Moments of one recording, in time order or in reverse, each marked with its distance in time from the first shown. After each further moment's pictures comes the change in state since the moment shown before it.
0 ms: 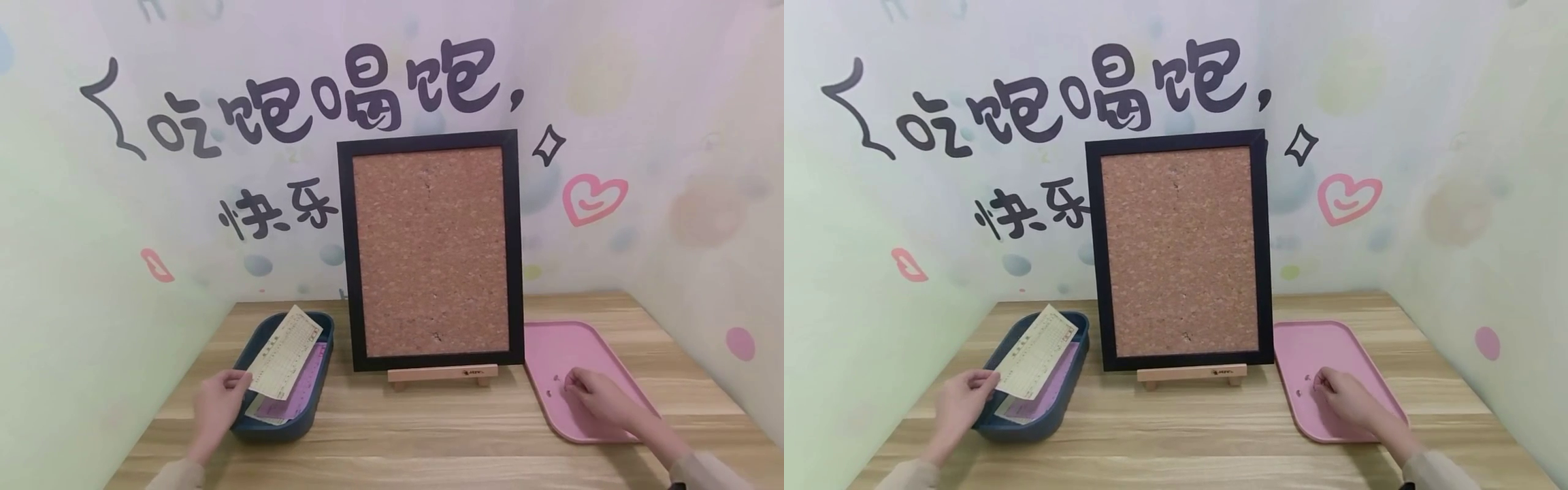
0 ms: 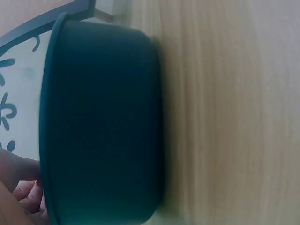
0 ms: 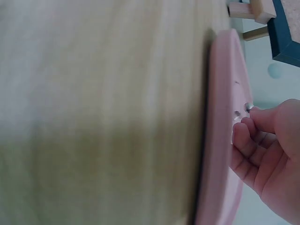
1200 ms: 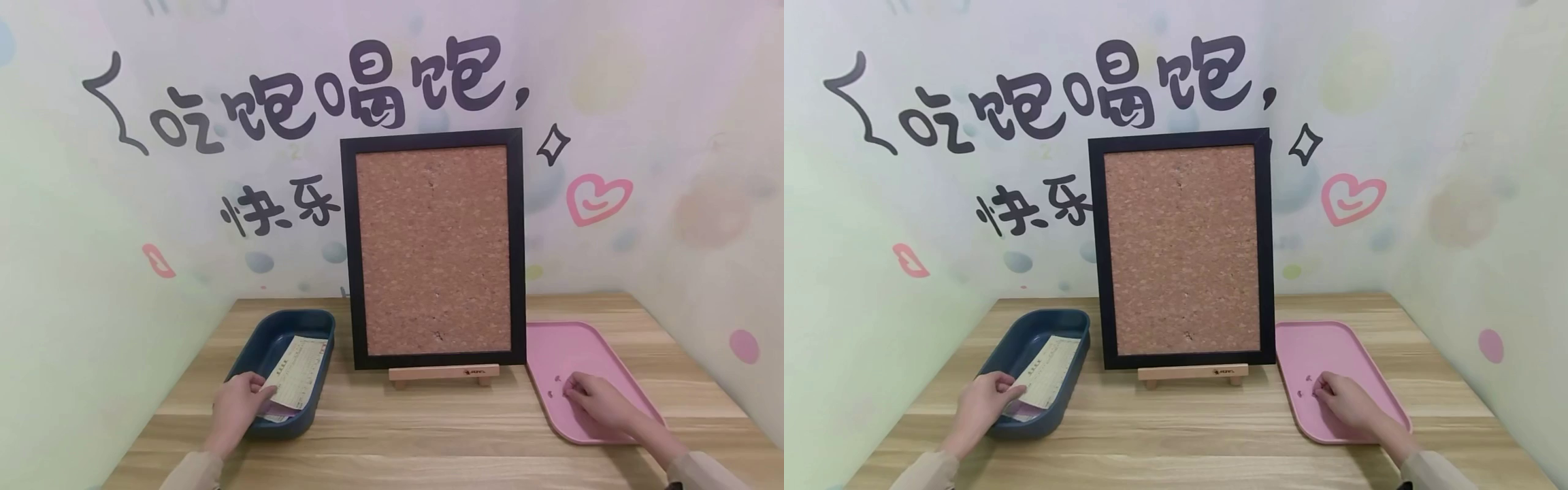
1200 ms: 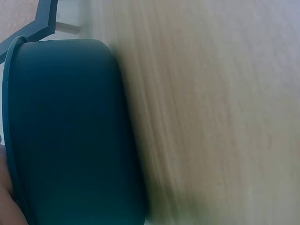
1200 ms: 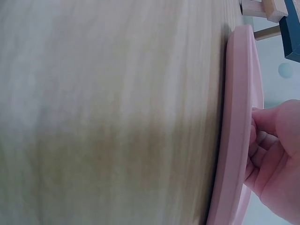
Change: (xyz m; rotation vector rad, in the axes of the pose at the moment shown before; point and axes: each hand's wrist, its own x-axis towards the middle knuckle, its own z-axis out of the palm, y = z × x) left_hand -0.004 0.006 0.011 0.171 -0.266 0.041; right_hand 0.001 0.007 0.008 0.016 -0.043 0.054
